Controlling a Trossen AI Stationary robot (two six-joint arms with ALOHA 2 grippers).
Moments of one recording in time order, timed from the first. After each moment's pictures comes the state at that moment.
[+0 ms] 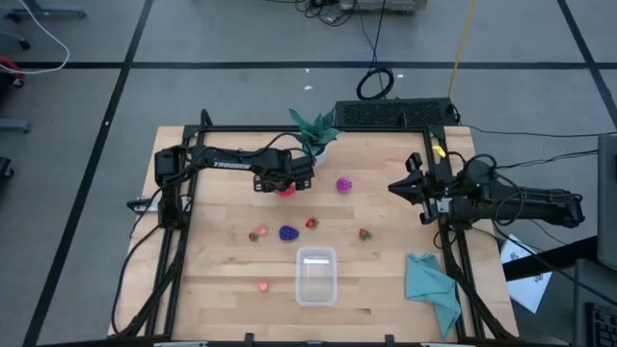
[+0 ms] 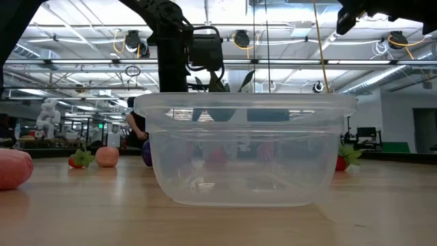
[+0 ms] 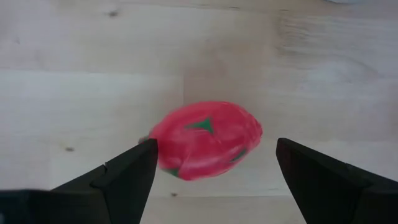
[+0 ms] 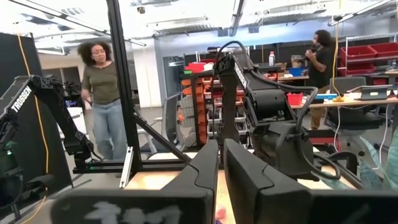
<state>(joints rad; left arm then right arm) 0.23 1.91 1.38 -0.89 -0.16 -1.36 -0.14 0.44 0.37 0.25 -0.24 0.14</state>
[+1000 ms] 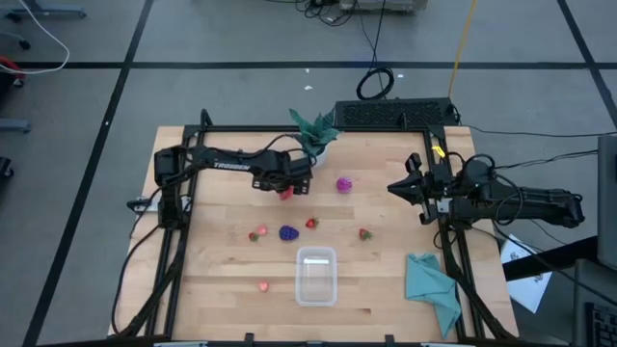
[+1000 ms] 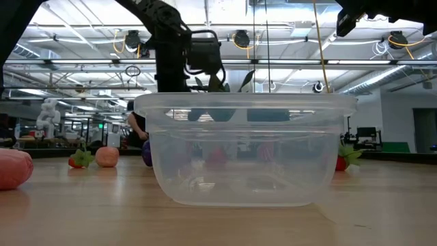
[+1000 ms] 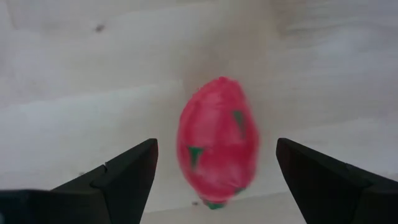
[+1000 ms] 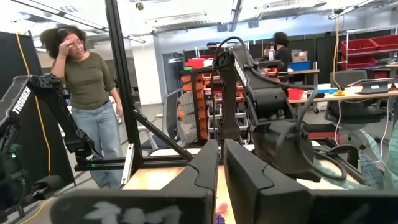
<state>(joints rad) 0.24 1.91 1.33 -0.85 -0.15 -1.19 -0.14 0.44 0.37 0.24 -0.24 0.16</state>
